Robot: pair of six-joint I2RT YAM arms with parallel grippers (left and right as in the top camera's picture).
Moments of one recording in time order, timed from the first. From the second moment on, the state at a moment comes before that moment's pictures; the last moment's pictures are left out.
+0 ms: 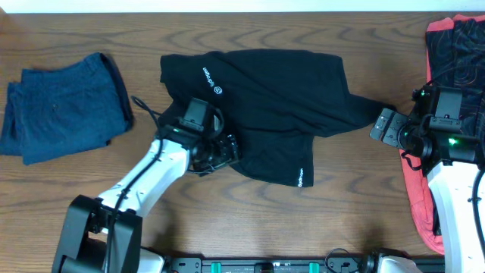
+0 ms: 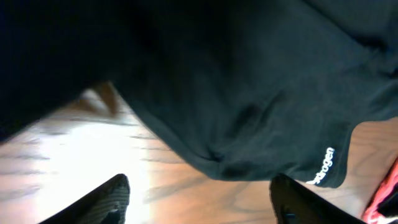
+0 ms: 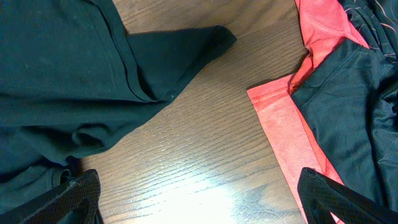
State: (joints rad) left arm -0.39 1.56 0.87 -0.58 0.38 -0.71; right arm -0.13 1.24 1.01 -0.81 0.05 0.27
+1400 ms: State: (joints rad) left arm -0.69 1.74 0.89 -0.33 0.13 -1.19; right arm -0.13 1.24 1.01 -0.83 0.05 0.27
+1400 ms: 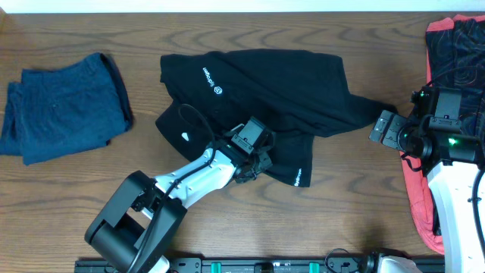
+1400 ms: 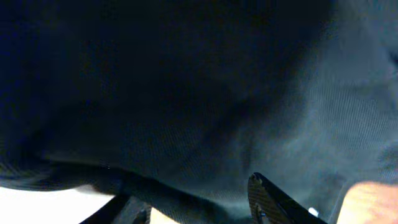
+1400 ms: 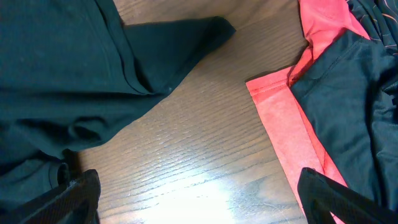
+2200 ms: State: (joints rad) left arm -0.51 1.50 0.87 -0.93 0.02 -0.98; right arm -0.13 1.25 1.01 -0.89 0.04 0.27
